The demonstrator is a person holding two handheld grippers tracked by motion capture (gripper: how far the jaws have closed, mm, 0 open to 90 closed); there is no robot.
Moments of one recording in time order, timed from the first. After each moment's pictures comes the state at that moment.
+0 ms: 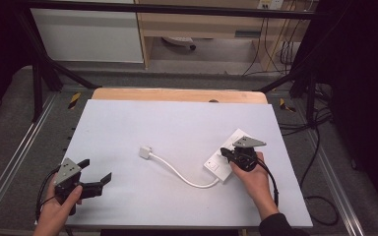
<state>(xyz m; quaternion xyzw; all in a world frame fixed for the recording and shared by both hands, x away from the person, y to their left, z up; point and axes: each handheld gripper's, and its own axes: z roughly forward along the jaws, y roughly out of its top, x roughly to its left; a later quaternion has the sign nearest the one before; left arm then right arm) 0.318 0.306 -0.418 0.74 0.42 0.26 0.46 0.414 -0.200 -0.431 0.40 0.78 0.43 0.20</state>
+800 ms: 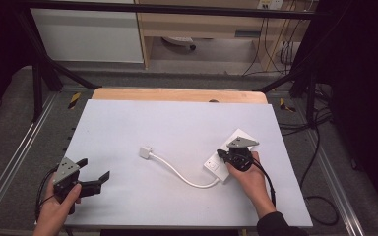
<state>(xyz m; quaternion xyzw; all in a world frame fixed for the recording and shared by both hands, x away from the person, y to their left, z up) 0.322 0.312 -0.421 0.73 0.44 0.26 0.46 0.418 -0.189 -0.438 0.39 0.80 0.41 0.20</state>
